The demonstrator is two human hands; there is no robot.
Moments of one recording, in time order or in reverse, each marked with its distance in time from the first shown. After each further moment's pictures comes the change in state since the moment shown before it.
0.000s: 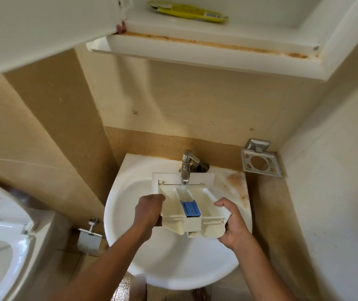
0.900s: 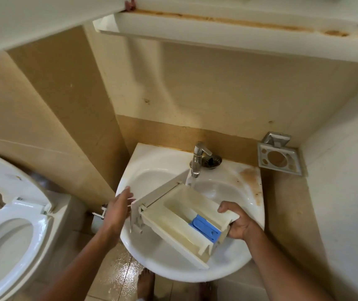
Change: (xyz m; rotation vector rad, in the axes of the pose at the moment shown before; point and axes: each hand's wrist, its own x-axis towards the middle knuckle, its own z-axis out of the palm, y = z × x) left_hand 0.009 -0.046 -0.088 -0.041 0.107 0.060; right_hand 0.053 0.000 -0.029 -0.240 -0.282 0.315
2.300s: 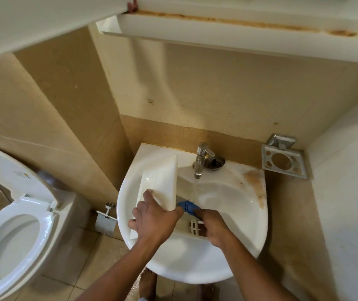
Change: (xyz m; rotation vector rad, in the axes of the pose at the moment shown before) left_hand -0.063 0.024 0.081 0.583 0.209 0.117; right_hand 0.043 0.034 0.057 -0.156 0.413 -0.140
